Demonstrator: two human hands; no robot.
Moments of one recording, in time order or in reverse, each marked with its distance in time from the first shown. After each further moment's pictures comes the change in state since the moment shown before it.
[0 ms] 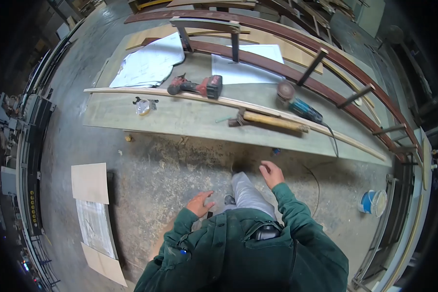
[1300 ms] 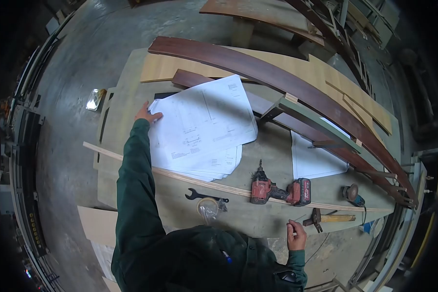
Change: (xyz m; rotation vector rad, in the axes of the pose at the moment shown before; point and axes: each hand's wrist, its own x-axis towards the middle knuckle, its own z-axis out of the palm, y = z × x) left_hand 0.541 -0.306 -0.709 0.392 0.588 -0.350; right_hand 0.204 -0.277 0.186 -0.148 0.251 0.155
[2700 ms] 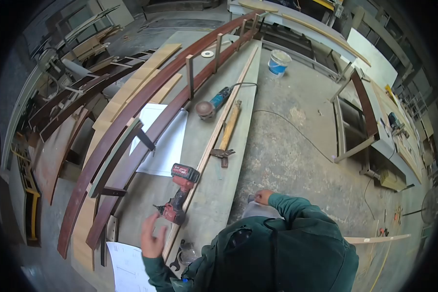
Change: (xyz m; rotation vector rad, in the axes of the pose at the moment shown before) left_hand -0.359 0.263 -0.080 -0.491 -0.737 1.410; right_hand -0.182 0.169 0.085 0.035 0.039 0.642
